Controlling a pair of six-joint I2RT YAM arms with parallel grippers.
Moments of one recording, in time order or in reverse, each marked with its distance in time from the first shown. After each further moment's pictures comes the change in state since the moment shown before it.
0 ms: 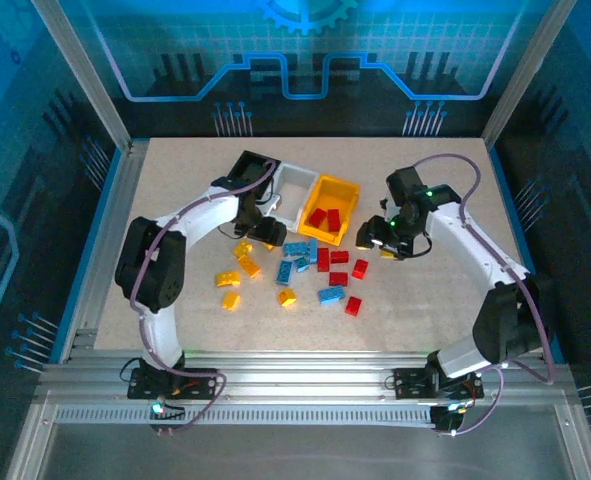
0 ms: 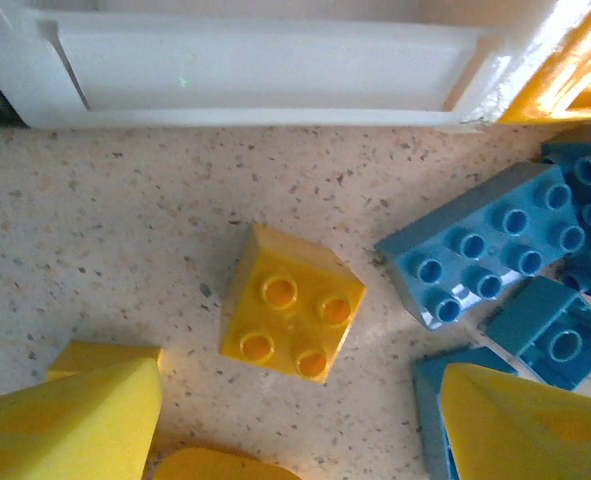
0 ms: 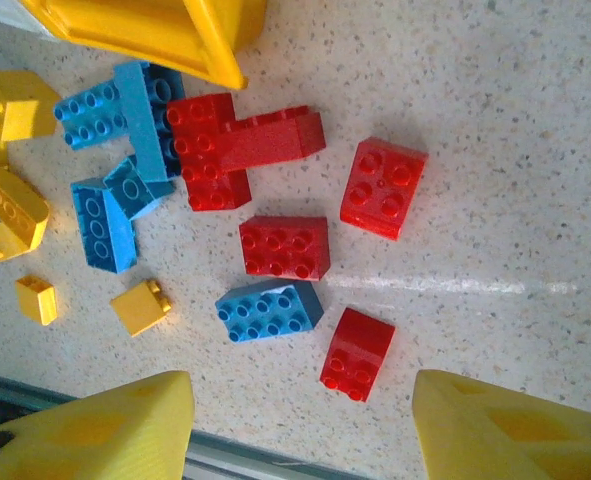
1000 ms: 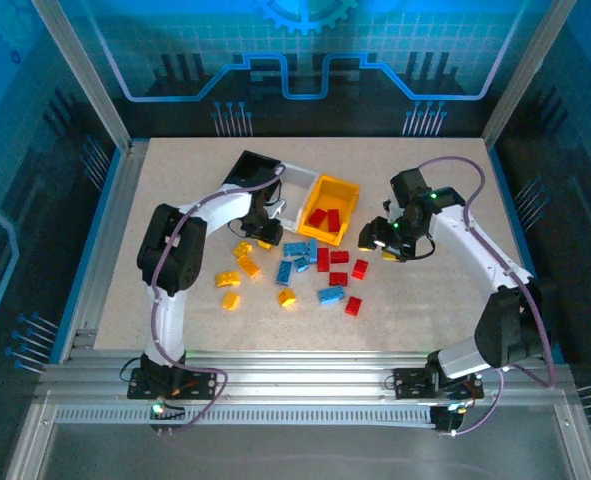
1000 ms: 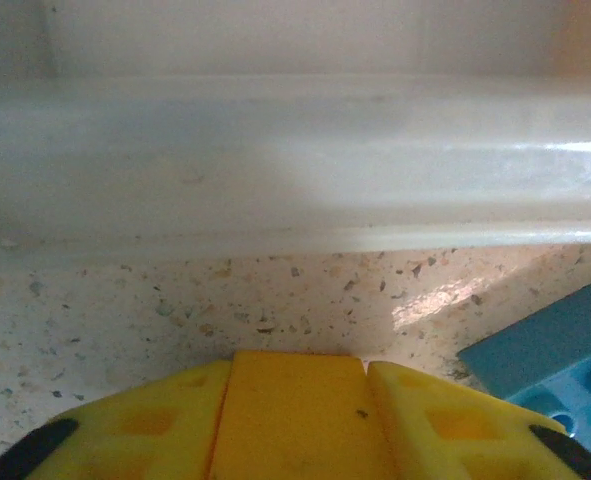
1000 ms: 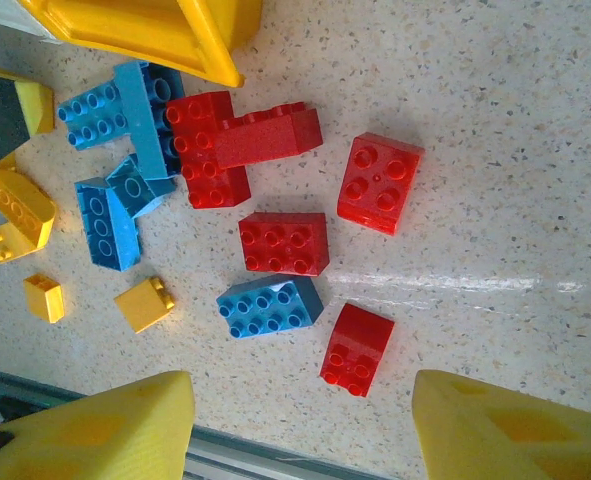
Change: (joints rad) left arm 0.000 0.175 0.093 0.006 -0.034 0.003; right arm -0.019 -0.014 -0.011 0.001 -0.016 -0.002
